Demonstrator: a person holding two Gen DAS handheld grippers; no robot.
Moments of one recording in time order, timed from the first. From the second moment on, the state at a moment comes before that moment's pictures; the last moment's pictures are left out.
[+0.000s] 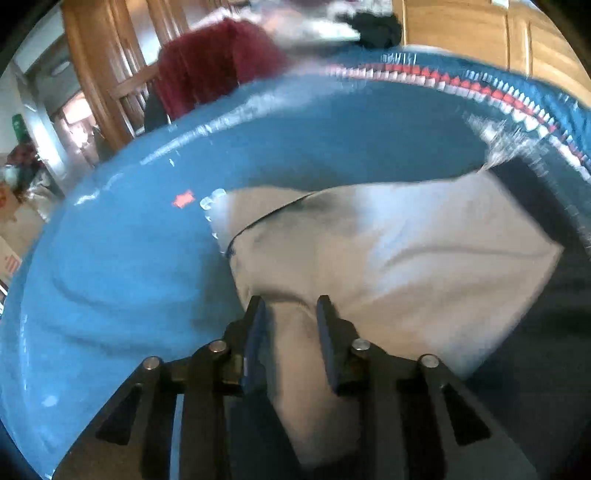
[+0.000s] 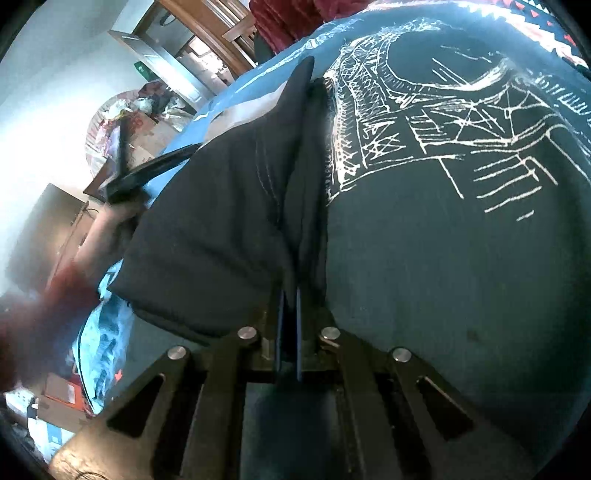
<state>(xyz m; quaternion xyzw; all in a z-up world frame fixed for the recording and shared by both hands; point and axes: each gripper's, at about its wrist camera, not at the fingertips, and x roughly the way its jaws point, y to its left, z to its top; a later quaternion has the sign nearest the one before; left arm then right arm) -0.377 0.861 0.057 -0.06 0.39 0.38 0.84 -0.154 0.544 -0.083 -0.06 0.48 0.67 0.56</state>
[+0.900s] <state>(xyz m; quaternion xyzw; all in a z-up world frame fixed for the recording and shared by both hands) -0.522 0.618 0.009 -0.16 0.38 0.52 0.74 -0.253 0.446 -0.059 -0.25 0.39 0.53 0.71</state>
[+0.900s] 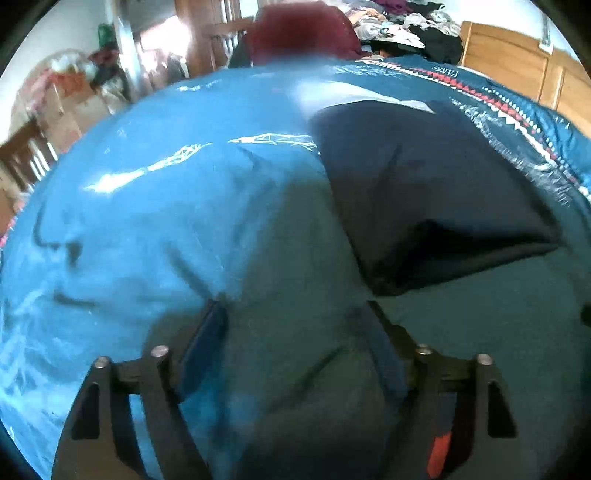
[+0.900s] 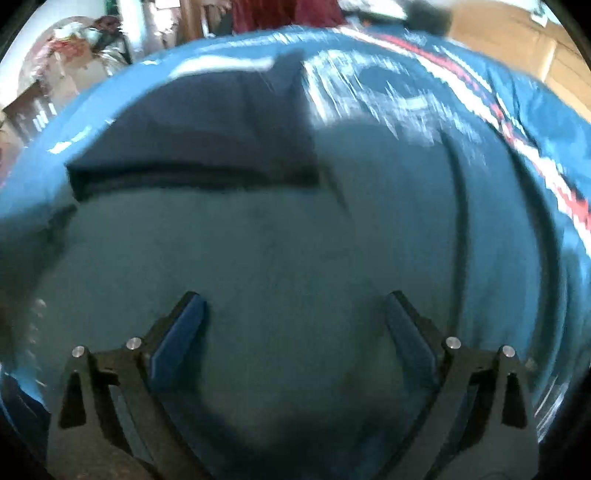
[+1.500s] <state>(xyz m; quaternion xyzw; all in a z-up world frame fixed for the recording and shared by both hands) -0.523 0.631 -0.004 -0.17 0.36 0.55 0.73 -0.251 0.447 -0.069 -0.22 0.40 0.51 0.73</state>
